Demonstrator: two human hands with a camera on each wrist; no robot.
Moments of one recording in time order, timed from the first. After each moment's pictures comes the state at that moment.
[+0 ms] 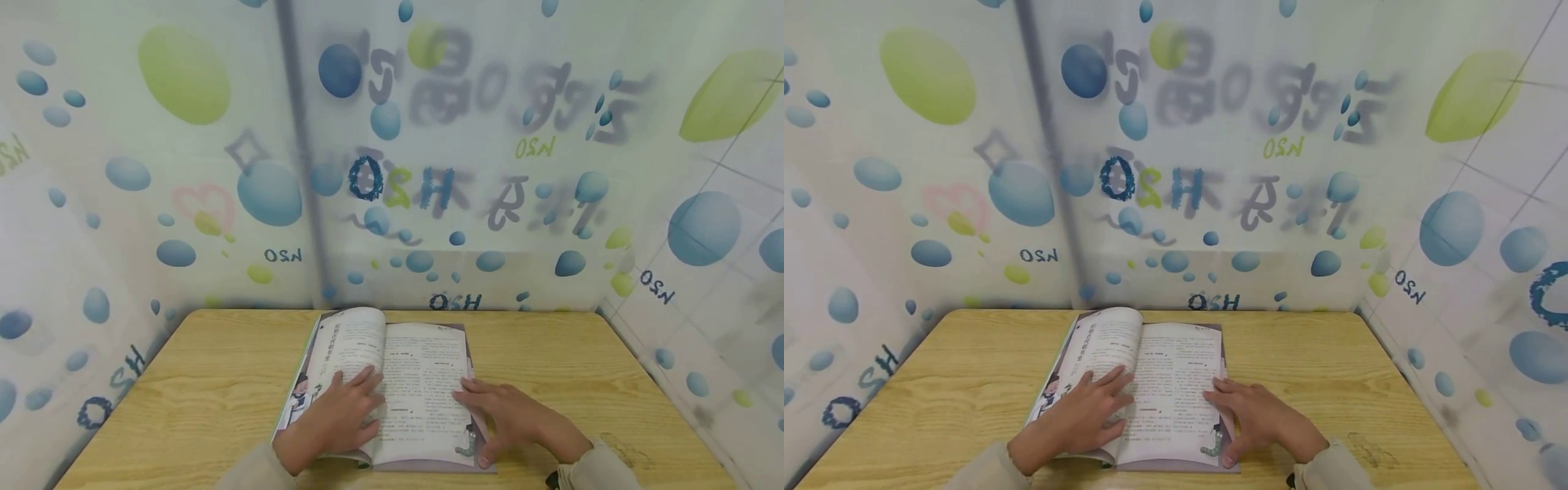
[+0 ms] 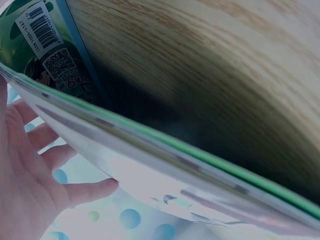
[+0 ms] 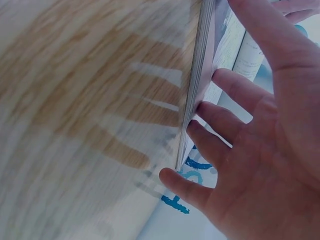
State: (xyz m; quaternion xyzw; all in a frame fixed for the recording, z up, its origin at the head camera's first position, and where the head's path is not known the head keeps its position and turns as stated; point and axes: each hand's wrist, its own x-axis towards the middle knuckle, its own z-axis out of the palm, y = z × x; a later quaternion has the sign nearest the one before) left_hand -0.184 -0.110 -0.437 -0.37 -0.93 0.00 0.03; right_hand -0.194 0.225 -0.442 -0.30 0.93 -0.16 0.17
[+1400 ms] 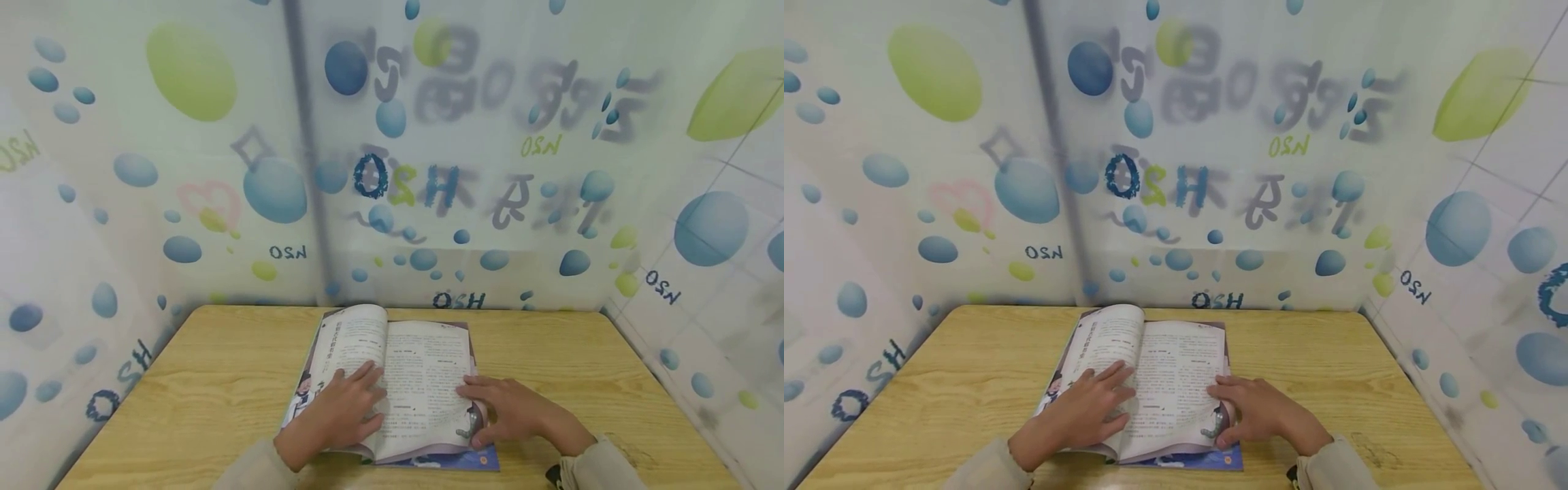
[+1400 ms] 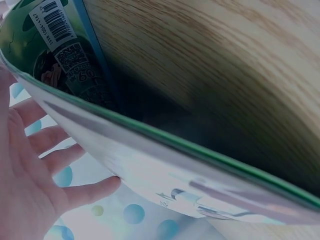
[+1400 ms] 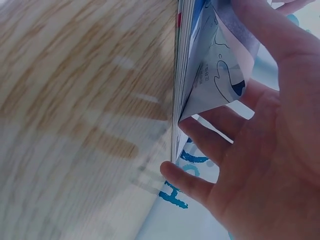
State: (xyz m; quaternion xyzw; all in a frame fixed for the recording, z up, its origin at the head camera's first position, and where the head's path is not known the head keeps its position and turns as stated) left_hand -0.182 -0.112 -0.432 -0.36 -0.93 -0.01 0.04; right_hand -0.198 0.225 -0.435 -0.31 0.92 -0.18 0.16
